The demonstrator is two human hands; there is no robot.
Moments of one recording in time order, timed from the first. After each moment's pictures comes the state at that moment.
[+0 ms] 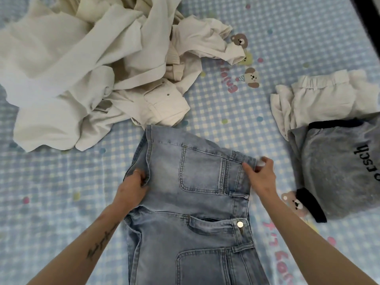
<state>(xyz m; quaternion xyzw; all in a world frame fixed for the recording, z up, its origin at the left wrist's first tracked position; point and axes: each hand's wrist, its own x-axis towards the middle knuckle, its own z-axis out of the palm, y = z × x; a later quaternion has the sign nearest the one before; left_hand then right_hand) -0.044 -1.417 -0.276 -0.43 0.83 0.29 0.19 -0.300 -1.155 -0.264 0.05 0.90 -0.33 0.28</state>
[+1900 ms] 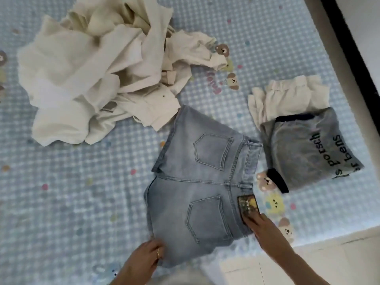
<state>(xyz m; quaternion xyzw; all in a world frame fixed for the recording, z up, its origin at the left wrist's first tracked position) 0.105 -1.264 -0.181 -0.08 0.91 0.35 0.19 -0.183 -0.977 -0.183 -0.47 0.82 0.07 0.30</state>
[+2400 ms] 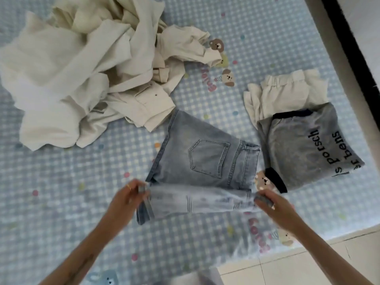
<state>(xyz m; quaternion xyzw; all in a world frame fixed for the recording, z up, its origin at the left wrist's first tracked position) -0.008 -1.355 -0.142 -0.37 0.71 0.60 0.04 -0.253 -1.007 -0.154 -0.21 0.86 -0.26 0.39</state>
